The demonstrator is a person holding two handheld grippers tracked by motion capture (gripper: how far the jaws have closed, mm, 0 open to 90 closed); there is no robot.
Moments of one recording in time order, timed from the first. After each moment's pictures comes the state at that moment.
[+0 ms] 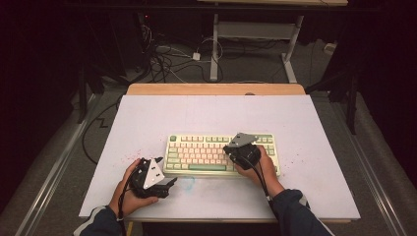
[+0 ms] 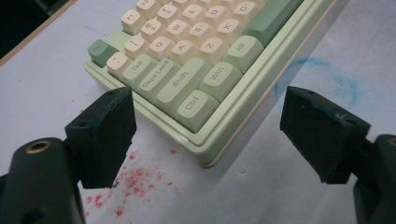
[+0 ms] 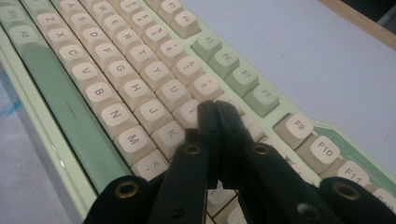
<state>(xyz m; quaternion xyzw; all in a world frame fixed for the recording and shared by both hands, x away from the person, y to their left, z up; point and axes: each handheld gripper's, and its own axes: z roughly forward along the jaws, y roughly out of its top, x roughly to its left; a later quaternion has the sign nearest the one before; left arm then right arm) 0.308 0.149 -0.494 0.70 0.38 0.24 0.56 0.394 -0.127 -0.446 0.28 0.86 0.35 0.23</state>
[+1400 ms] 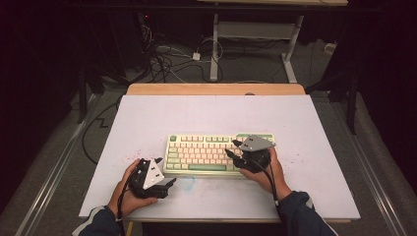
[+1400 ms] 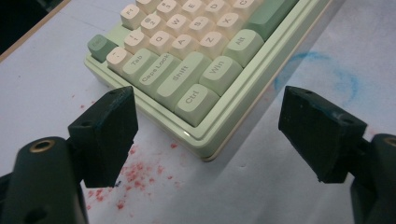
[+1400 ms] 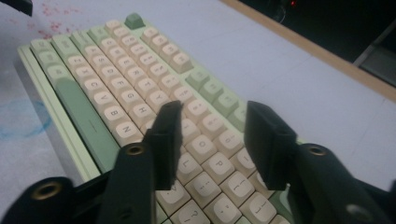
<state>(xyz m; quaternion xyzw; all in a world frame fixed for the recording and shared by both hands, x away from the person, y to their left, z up) 0.307 0.151 -0.493 0.70 0.39 0.24 0.56 0.373 -0.152 -0.433 0.26 0.82 0.43 0.26</state>
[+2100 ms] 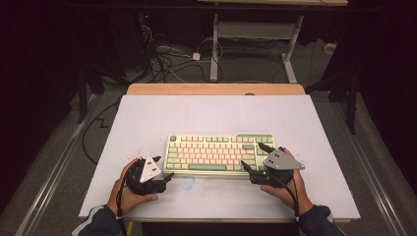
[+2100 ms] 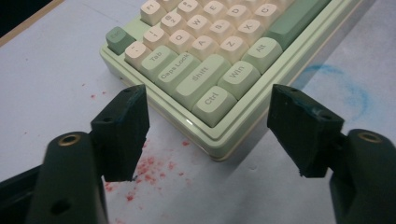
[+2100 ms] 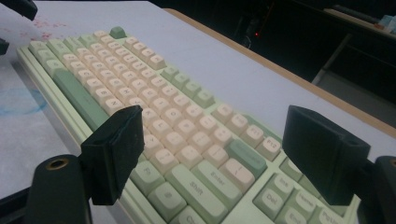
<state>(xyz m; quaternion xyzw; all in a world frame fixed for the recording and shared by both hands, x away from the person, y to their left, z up) 0.314 0.156 -0.482 0.68 0.42 0.23 0.56 0.331 -0.202 -0.437 0.27 0.78 0.46 0.32</state>
